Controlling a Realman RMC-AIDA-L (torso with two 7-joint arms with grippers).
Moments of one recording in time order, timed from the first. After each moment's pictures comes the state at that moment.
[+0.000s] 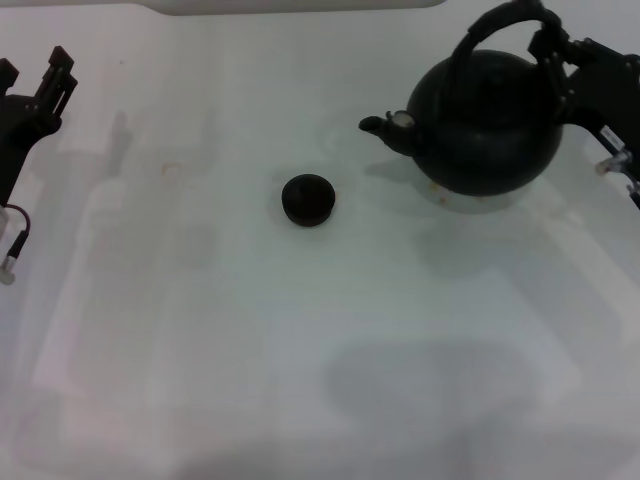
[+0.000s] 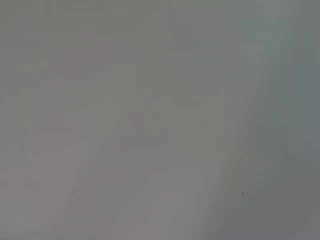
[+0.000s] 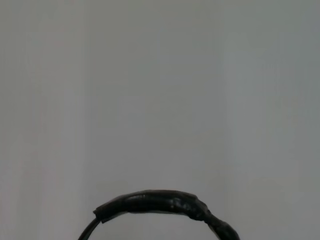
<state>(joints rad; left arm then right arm) -0.43 -2.08 2.84 0.11 -1.37 1.23 -0.52 0.36 2.01 -2.00 -0.29 0.16 -1.17 0.42</state>
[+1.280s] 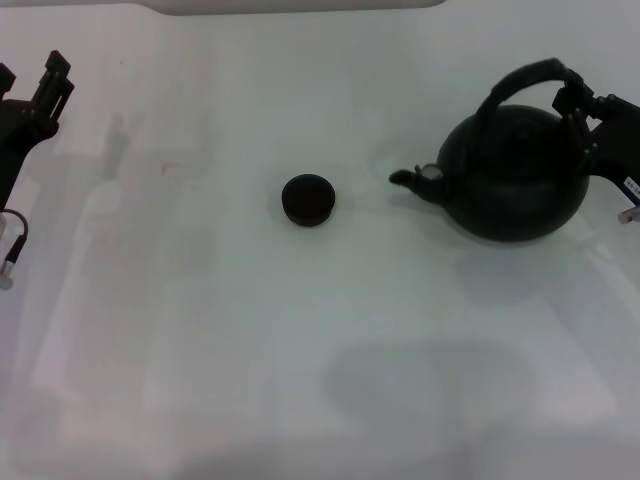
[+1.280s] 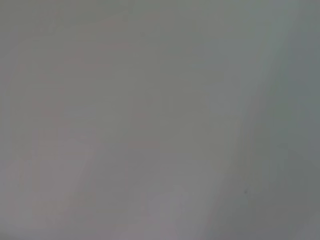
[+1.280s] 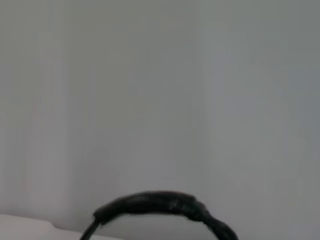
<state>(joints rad) -0.42 -2.08 2.84 0.12 -1.37 1.23 -0.52 0.33 2.01 -2.02 -0.18 0.16 -1.20 0.42</state>
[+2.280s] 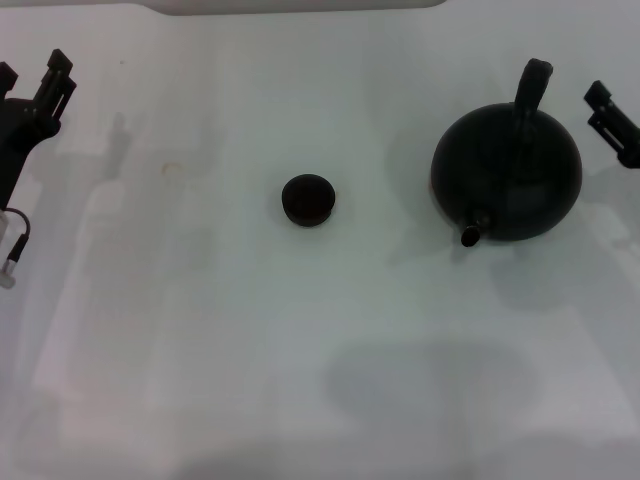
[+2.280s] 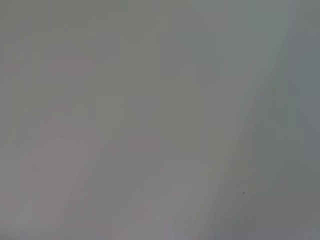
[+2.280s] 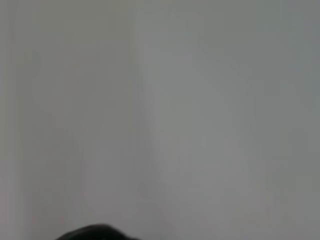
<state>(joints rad) -0.42 -2.08 2.84 0.12 -1.37 1.23 -0.52 0.27 2.01 -1.92 -0.18 0.17 -1.23 0.49</state>
